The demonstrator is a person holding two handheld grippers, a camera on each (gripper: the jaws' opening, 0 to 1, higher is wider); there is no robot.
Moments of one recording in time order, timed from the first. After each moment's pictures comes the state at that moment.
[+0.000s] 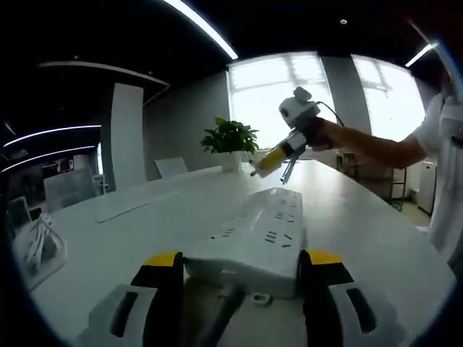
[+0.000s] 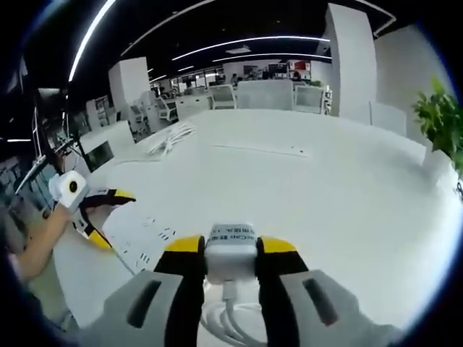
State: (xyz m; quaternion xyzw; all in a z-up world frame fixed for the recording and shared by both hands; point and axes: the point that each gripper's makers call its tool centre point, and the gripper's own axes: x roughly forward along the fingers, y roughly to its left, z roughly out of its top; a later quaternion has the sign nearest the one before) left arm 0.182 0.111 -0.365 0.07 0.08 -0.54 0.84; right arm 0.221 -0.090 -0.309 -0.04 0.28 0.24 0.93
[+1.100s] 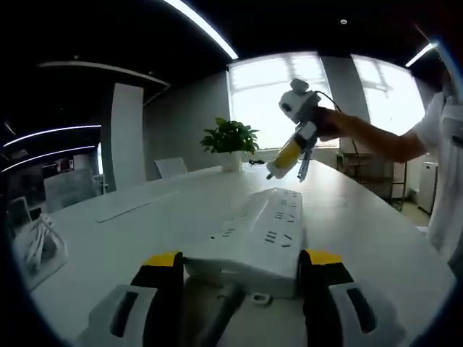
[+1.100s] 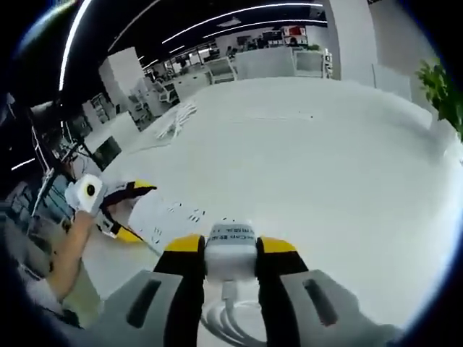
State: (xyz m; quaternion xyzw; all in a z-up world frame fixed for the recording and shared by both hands) left arm 0.181 0.111 -0.365 0.07 0.08 -0.54 0.84; right arm 0.184 -0.072 -0.314 0.04 0.40 0.24 0.88
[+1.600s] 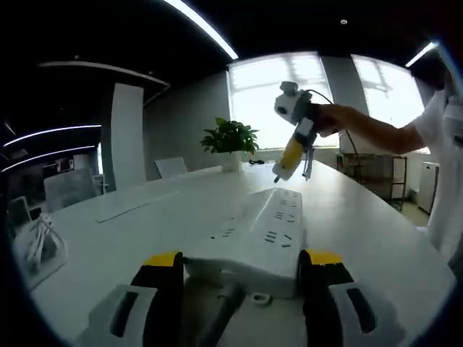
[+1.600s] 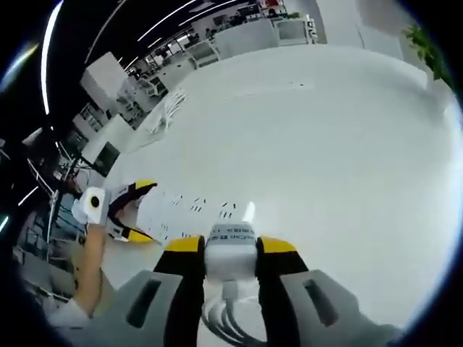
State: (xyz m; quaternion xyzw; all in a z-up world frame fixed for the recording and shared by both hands) left arm 0.181 0.111 -0.365 0.07 0.08 -0.54 0.84; right arm 0.171 -0.070 -0.320 0.07 0.46 0.23 0.85
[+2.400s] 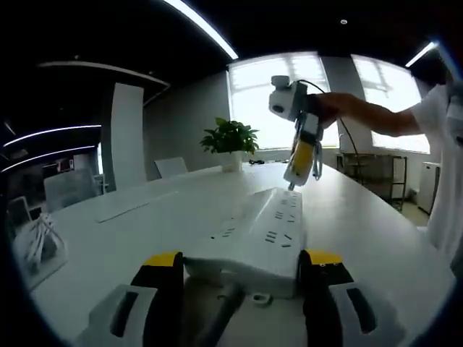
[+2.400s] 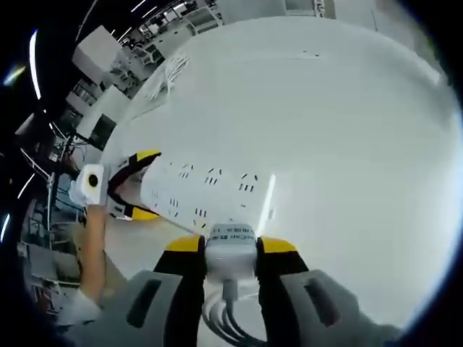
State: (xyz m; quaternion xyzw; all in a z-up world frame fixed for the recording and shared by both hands) left arm 0.181 0.111 -0.365 0.07 0.08 -0.54 0.84; right arm 0.149 -0.049 -0.333 0.03 0.55 0.23 0.80
